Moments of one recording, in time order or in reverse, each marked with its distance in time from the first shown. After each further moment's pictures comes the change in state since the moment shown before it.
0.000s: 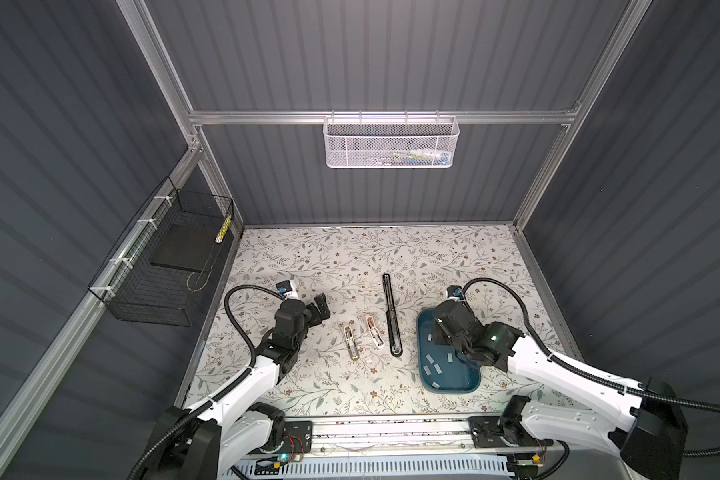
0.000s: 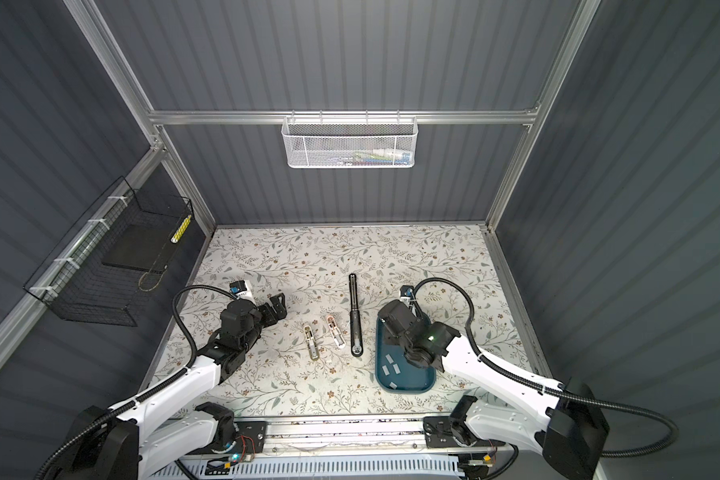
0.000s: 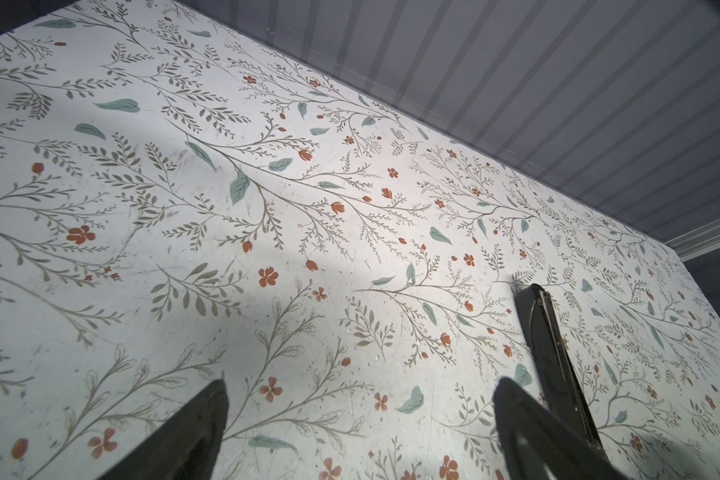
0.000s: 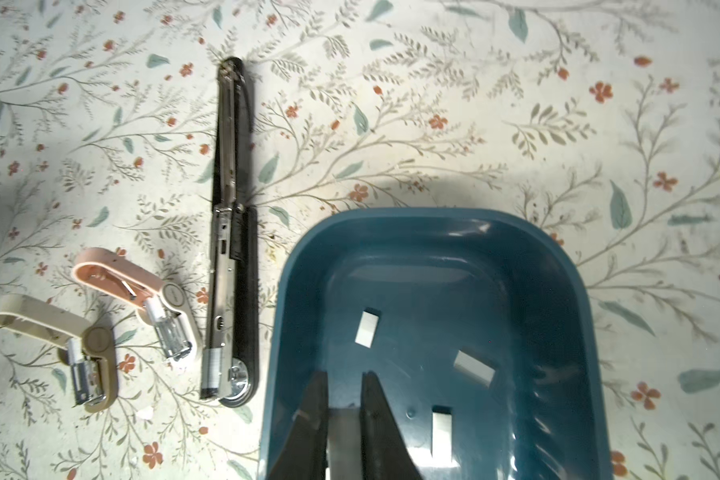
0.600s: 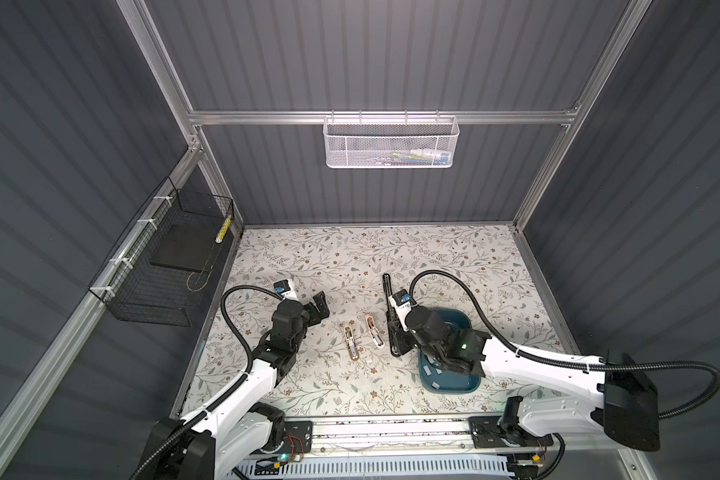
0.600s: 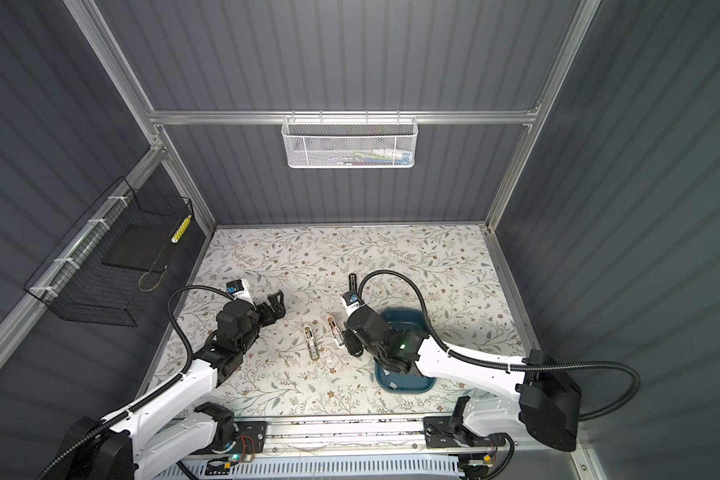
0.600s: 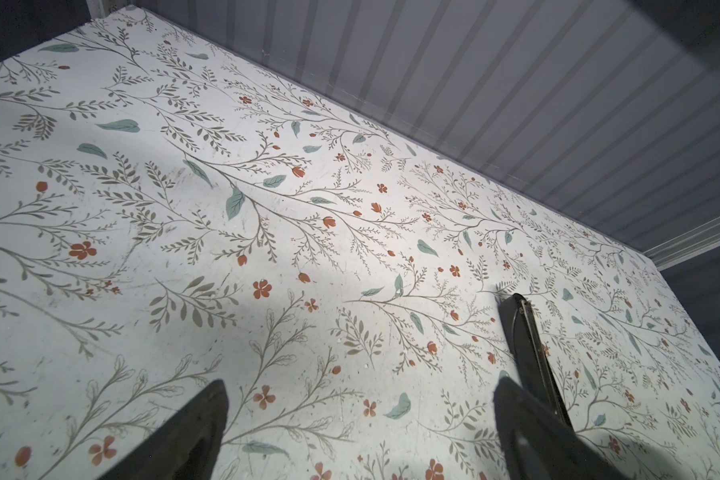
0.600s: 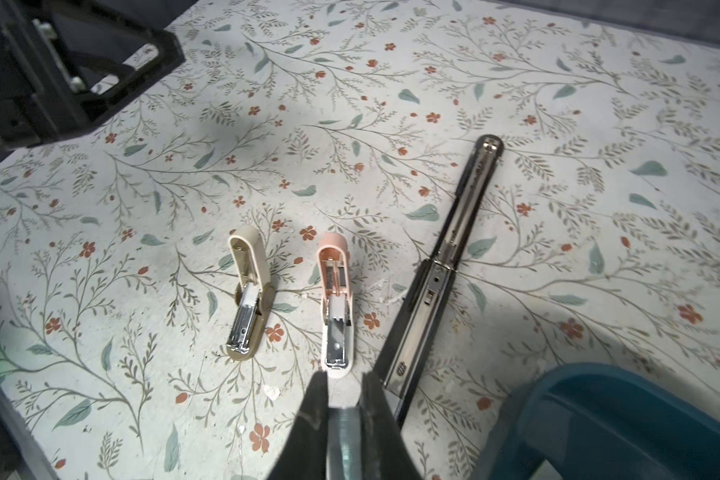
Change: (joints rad) left arm 0.000 -0.043 0.000 -0.006 0.001 0.001; right arm 0.187 0.174 0.002 0.437 -0.142 -0.390
